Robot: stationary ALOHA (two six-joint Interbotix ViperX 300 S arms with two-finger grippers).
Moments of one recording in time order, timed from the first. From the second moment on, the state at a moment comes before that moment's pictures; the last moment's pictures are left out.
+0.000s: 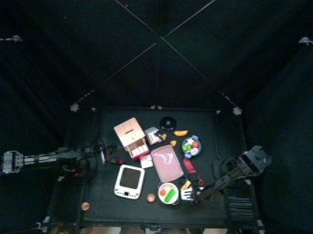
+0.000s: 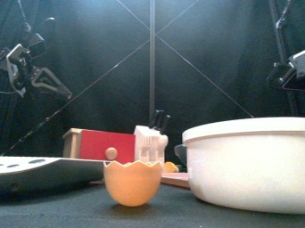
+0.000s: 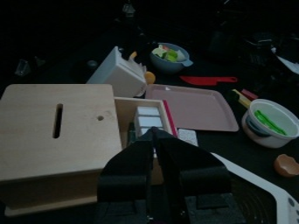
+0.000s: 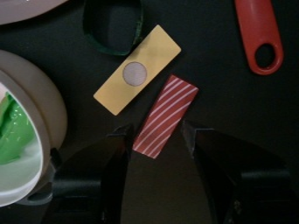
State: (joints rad) left arm 0.28 -0.90 1.34 -0.15 -0.22 0.00; right arm 0.62 0.02 0.68 -0.25 0.87 2.22
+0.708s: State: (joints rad) left arm 0.28 -0.90 1.35 -0.15 -0.22 0.00; right arm 0.61 0.08 0.68 -0.23 0.85 2.21
